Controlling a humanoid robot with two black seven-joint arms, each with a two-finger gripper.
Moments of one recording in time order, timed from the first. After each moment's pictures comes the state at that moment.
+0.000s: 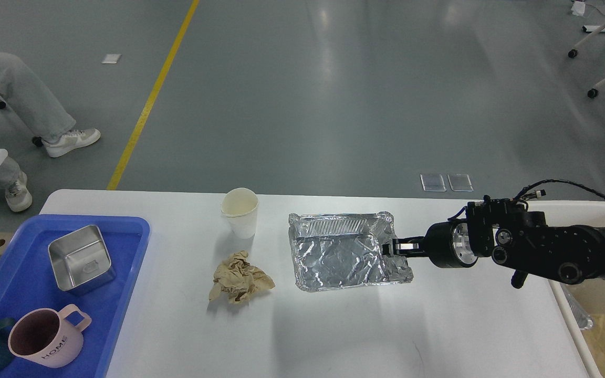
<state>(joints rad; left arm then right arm) -0.15 1.57 -0.92 -1.35 0.86 -0.34 -0.07 1.11 -0.52 -0.26 1.21 -0.90 0.23 0.13</state>
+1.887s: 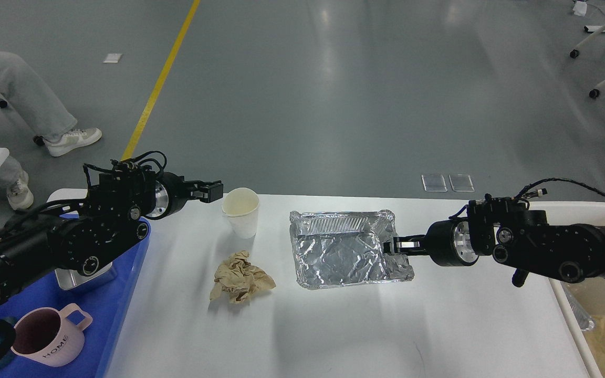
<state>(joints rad) -0.96 0.29 -0.23 -0.79 1.55 -0.20 0.12 1.11 -0.53 -0.26 1.21 -0.90 0.23 0.13</state>
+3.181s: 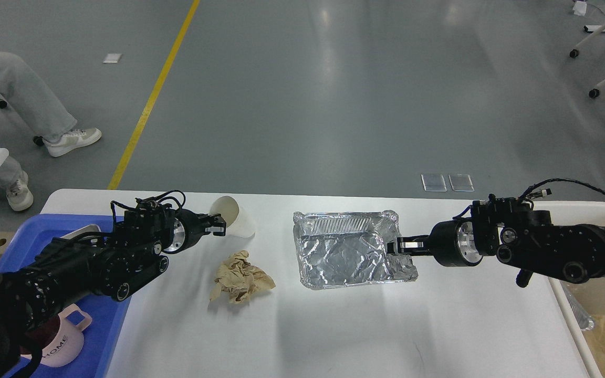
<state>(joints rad) -0.91 0.14 -0.06 -0.57 1.45 -0.12 0.02 1.11 -0.54 -0.26 1.21 -0.90 0.23 0.13</state>
